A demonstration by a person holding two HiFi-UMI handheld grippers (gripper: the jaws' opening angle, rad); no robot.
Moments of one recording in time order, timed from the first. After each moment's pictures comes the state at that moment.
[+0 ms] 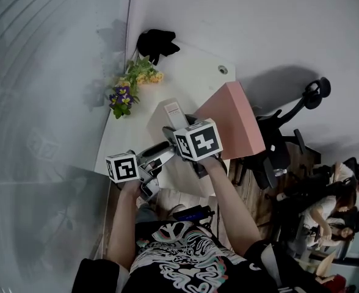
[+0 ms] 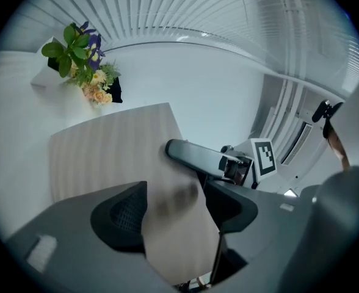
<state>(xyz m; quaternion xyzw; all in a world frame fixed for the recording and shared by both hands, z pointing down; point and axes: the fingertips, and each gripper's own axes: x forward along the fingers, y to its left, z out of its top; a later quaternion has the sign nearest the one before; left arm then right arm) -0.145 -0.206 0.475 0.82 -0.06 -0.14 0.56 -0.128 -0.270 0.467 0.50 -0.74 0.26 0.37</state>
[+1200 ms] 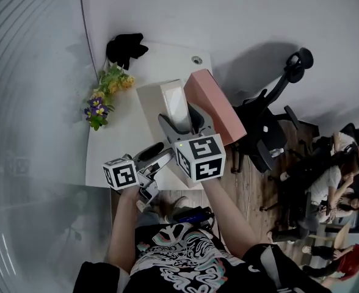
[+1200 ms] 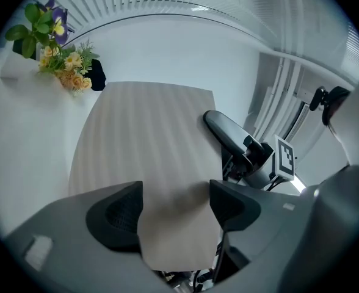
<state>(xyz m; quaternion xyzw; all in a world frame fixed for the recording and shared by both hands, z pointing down) -0.093 -0.184 0.464 0.85 -0.03 -0.09 0.52 -0.068 -0.258 0.368 0.64 -0.74 0.09 0.18</state>
